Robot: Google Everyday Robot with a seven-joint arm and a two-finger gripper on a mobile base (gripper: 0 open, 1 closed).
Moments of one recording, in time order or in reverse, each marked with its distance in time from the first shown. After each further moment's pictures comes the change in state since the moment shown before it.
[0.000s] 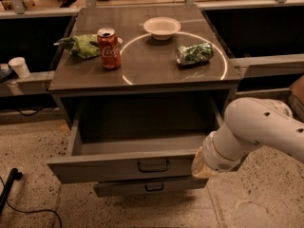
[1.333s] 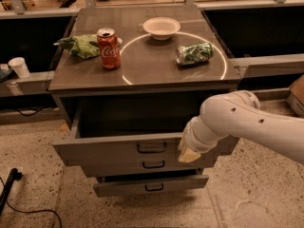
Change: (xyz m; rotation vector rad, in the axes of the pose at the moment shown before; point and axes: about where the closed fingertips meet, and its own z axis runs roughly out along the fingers) arm -0.032 -0.084 0.027 0.191 0.025 -0.038
